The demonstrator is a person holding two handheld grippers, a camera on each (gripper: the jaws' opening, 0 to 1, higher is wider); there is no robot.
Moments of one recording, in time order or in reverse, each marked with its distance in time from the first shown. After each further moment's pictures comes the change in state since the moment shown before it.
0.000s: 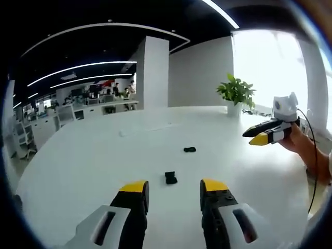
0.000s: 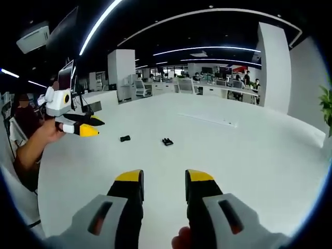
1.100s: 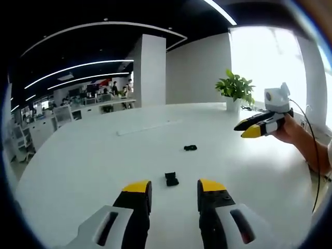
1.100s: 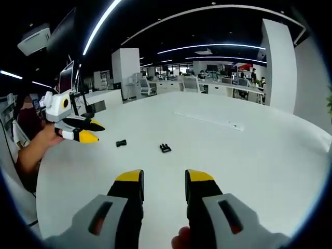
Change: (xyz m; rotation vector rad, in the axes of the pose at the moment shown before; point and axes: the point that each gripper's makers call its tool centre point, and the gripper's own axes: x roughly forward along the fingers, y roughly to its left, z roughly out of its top) left arm 0.015 0.001 -0.002 0.026 0.023 -0.011; right arm 0.027 -0.012 0.013 0.004 0.015 0.055
